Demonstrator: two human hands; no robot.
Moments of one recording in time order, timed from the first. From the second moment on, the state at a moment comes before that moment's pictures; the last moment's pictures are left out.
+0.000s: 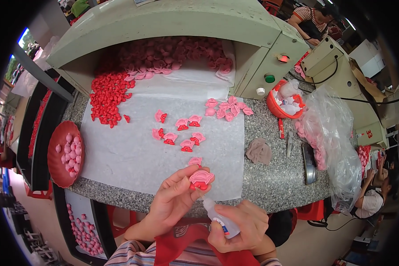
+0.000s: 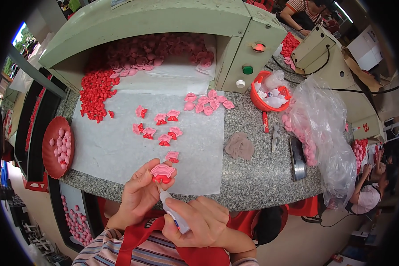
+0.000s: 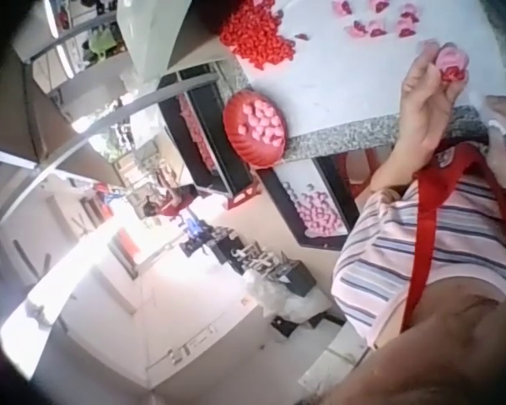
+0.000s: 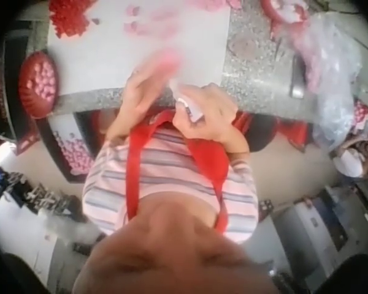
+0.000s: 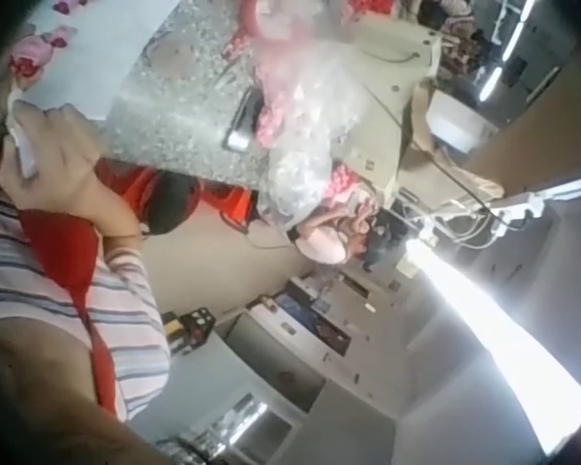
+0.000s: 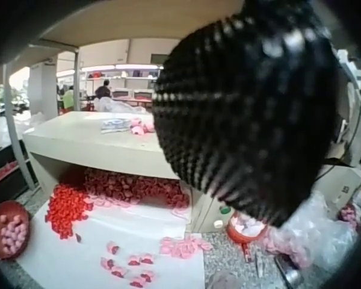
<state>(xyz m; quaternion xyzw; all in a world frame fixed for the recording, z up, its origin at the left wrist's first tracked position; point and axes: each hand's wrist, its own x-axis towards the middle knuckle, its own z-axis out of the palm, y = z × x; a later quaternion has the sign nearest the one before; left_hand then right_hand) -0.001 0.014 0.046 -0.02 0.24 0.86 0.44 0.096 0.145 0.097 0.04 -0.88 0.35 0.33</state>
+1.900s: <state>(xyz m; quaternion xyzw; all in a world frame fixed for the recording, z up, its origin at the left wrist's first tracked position) -0.006 0.035 0.040 -0.15 0.17 0.84 0.49 -0.017 0.248 -0.031 -0.22 -0.88 0.27 0.32</state>
